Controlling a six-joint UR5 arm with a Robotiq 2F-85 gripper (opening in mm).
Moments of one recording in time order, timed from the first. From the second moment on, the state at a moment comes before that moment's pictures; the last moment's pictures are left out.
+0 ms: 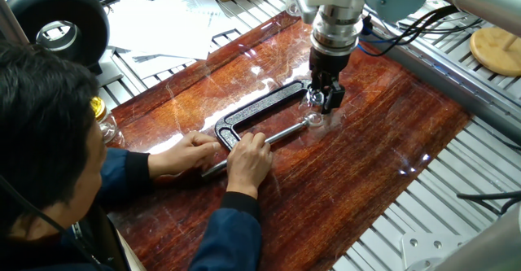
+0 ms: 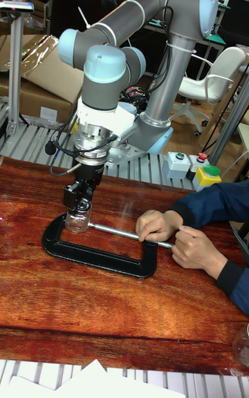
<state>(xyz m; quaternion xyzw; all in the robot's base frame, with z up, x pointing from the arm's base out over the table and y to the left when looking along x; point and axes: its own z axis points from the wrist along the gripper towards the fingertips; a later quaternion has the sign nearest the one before) 0.459 -0.074 0.060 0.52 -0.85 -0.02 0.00</state>
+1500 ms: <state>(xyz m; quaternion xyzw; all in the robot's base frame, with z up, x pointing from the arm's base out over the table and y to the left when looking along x) 0.464 -0.080 0.058 0.44 -0.90 -0.04 0.00</state>
